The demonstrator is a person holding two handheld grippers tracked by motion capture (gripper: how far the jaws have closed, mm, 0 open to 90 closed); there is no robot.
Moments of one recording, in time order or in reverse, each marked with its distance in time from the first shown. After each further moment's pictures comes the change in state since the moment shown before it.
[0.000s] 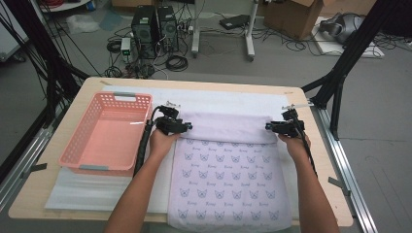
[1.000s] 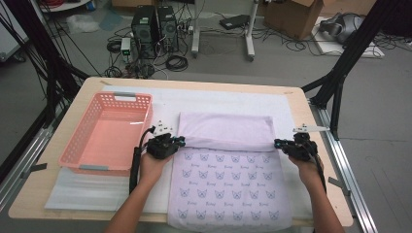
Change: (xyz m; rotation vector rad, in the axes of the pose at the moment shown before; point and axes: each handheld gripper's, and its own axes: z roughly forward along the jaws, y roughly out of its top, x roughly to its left) left arm -0.034 -0.058 -0.068 -0.129 -0.096 0.106; right arm 0.027 -0.063 -0.059 -0.092 0.057 -0.094
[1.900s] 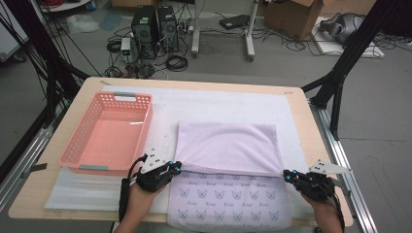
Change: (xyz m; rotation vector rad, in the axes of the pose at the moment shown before) left arm -0.044 -0.044 -0.061 -0.032 -0.060 0.084; right arm 0.047 -0.074 -0.069 -0.065 0.054 -0.042
